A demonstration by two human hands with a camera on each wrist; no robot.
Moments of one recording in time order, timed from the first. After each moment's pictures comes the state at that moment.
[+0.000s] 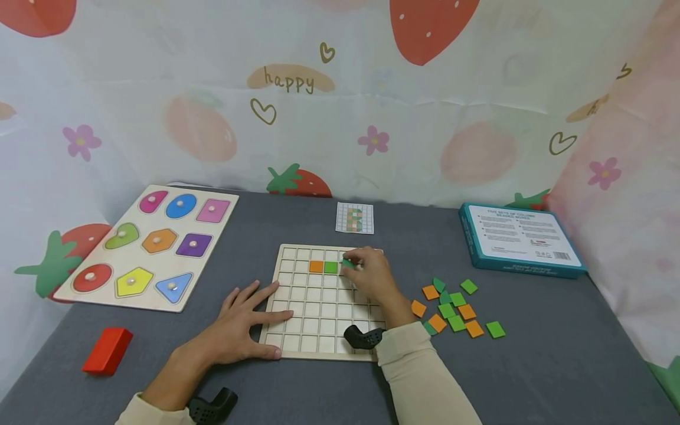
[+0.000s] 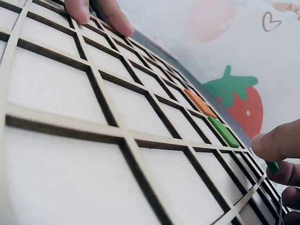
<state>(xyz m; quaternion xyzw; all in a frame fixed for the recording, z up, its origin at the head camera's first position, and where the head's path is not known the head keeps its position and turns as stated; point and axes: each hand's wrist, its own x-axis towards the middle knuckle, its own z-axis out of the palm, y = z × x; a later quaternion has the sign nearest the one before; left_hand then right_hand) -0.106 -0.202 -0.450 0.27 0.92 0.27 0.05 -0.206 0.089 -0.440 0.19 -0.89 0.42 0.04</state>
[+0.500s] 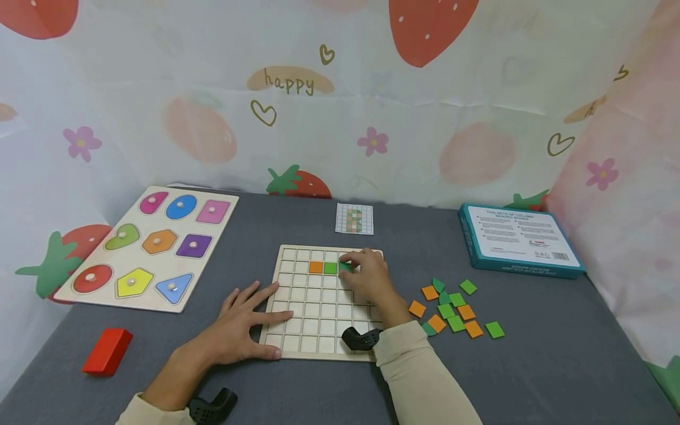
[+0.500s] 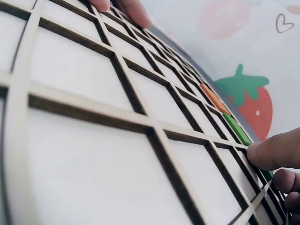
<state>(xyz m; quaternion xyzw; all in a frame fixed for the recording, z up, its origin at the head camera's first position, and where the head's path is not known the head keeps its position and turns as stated) -0.107 -0.203 -0.450 0.27 0.92 0.27 0.05 -0.206 0.083 -0.443 0.15 -0.92 0.37 0.01</state>
